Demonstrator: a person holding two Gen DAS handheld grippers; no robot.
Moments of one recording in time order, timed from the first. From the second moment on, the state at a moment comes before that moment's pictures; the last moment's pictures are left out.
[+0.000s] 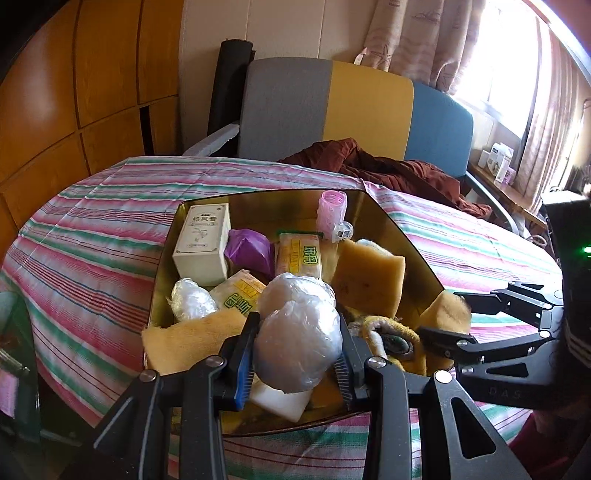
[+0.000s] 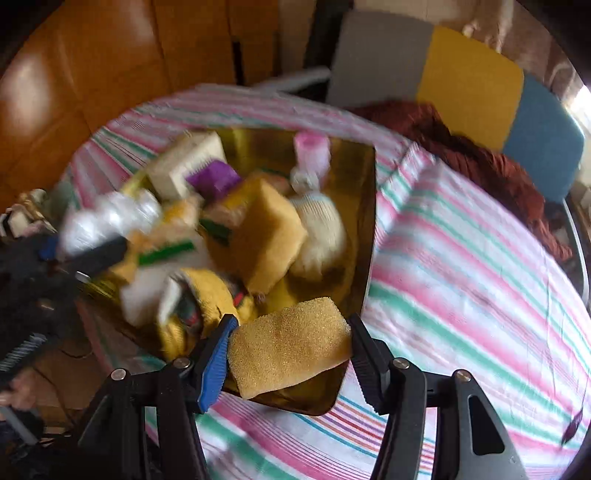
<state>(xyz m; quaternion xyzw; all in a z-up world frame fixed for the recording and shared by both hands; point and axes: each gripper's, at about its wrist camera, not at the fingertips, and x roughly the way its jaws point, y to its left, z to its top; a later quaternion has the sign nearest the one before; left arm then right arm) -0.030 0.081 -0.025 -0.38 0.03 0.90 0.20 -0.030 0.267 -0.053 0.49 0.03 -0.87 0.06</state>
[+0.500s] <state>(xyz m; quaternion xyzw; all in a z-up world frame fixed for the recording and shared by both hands) -0.044 0.103 -0.035 -0.39 0.04 0.90 0.20 -0.015 0.282 -0.041 0.45 -0.02 -0.89 0.05</state>
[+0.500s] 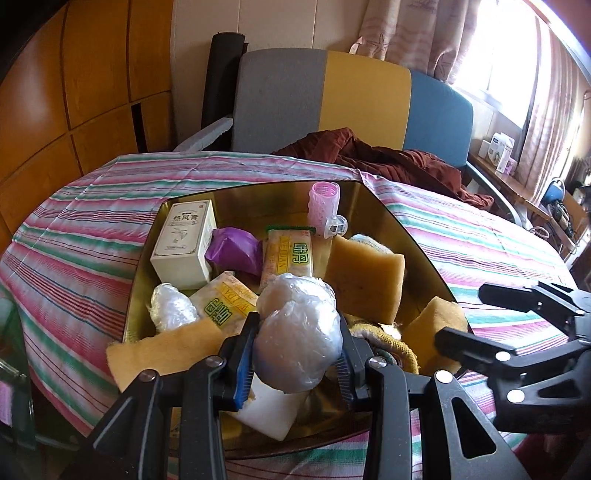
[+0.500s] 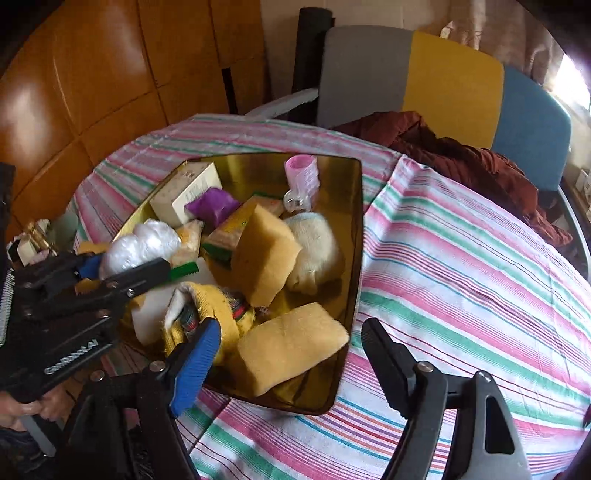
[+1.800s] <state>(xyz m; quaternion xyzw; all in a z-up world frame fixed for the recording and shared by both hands) 0.008 0.061 0.012 -0.33 0.02 0.94 0.12 0.016 0.273 -0.028 0.41 -0.06 -0.91 -0.05</state>
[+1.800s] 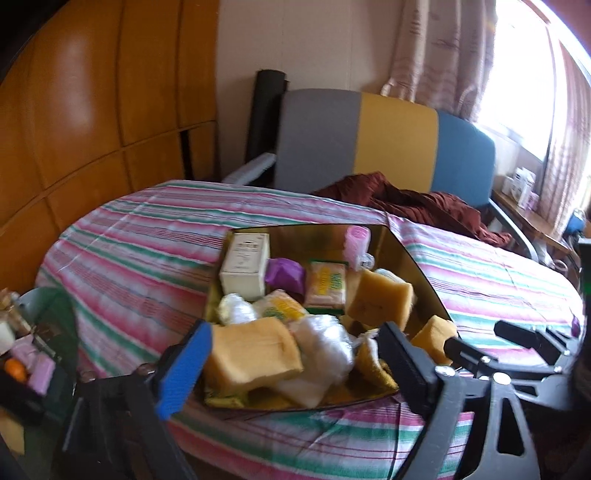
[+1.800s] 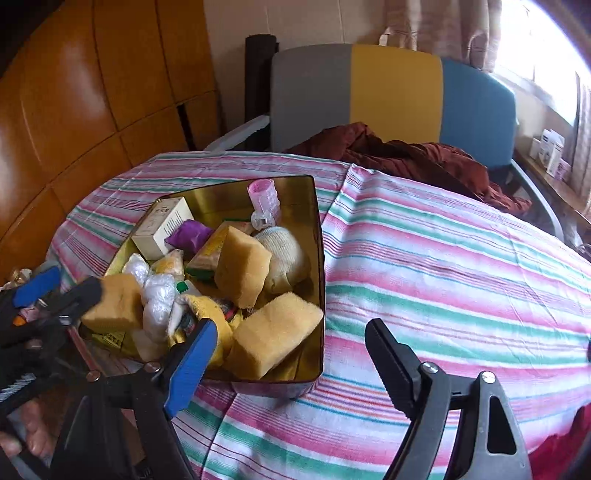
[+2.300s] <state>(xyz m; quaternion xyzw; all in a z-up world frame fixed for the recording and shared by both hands) 0.022 0.054 0.010 -0.34 0.01 0.93 0.09 0.023 0.249 -0.024 0.40 -0.03 -0.92 -0.04</state>
